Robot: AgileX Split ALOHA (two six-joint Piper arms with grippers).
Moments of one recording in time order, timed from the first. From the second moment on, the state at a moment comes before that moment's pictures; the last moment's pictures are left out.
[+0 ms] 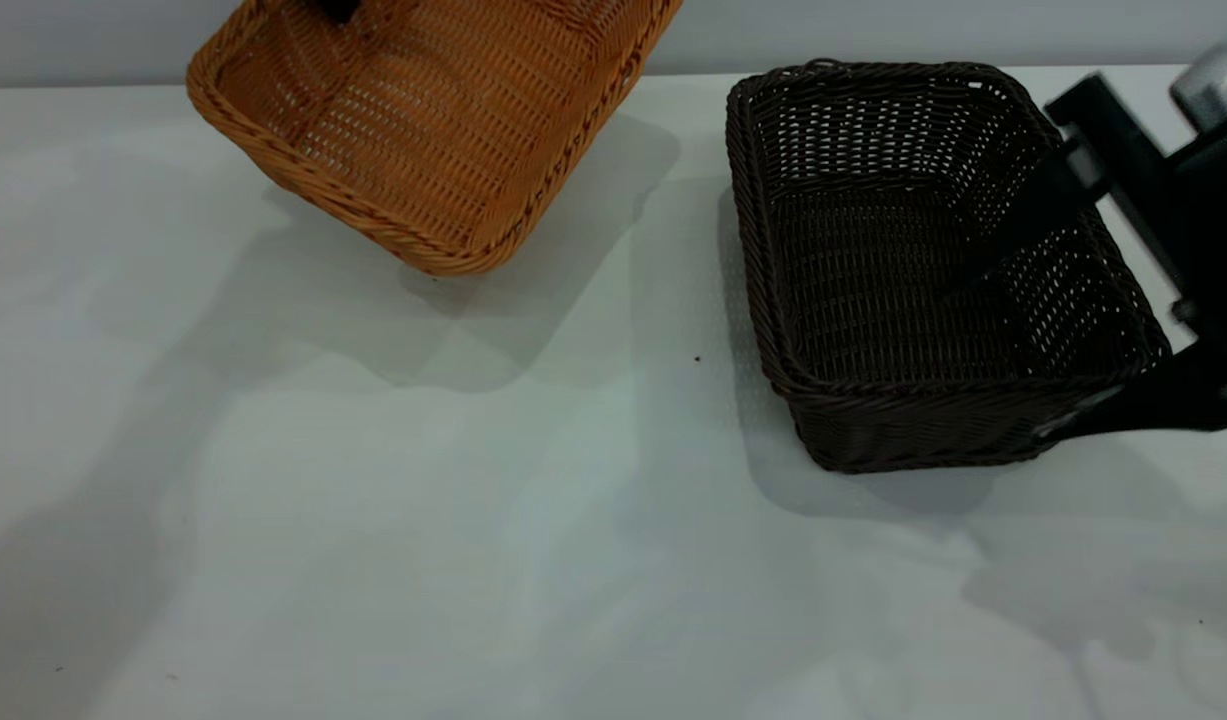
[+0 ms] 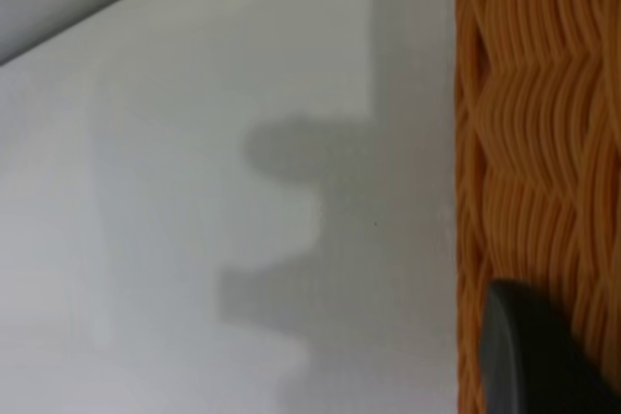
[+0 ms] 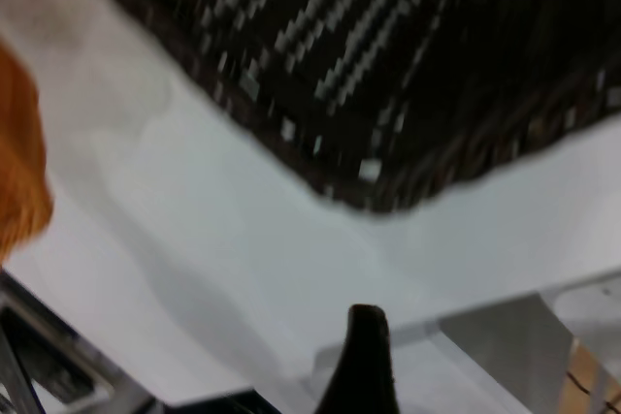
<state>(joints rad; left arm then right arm) -0.23 2.35 -1.91 -0.05 0.58 0.28 0.05 1.85 -0.61 1.36 0.65 -0.36</state>
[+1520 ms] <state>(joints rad) -0.29 2.37 -1.91 -0.52 0.92 1.29 -0.65 1.99 -0.90 1.50 1.02 -1.04</state>
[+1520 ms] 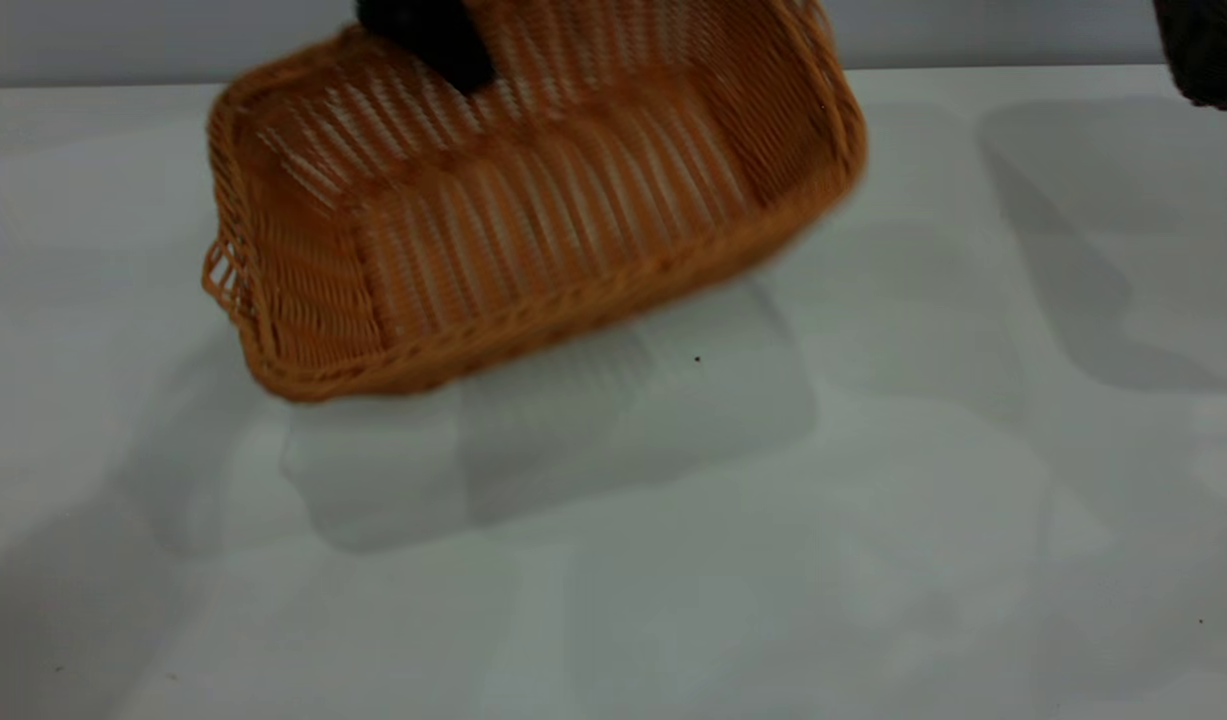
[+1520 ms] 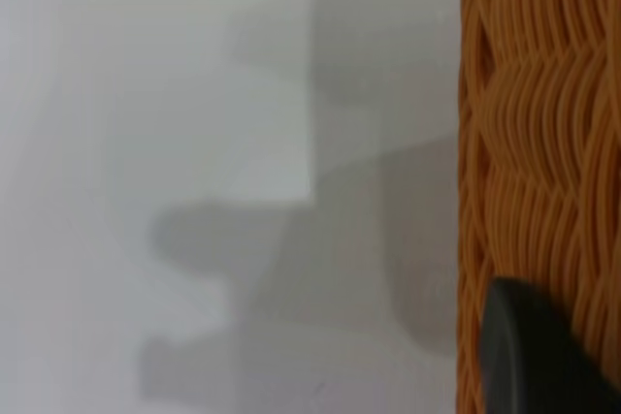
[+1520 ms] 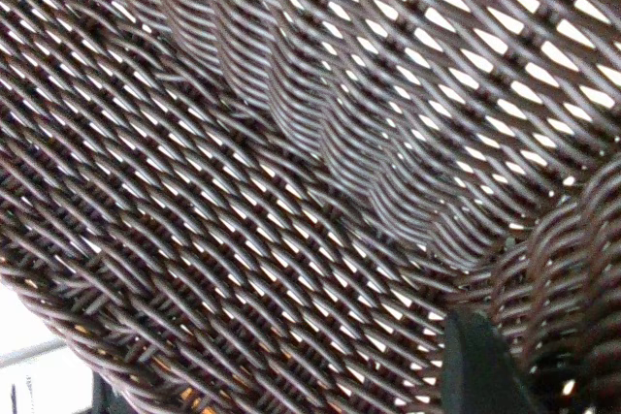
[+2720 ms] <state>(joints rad) -0.40 2.30 -1.91 -0.33 0.71 0.72 -0.51 1.91 -1.00 1.20 1.06 -0.85</state>
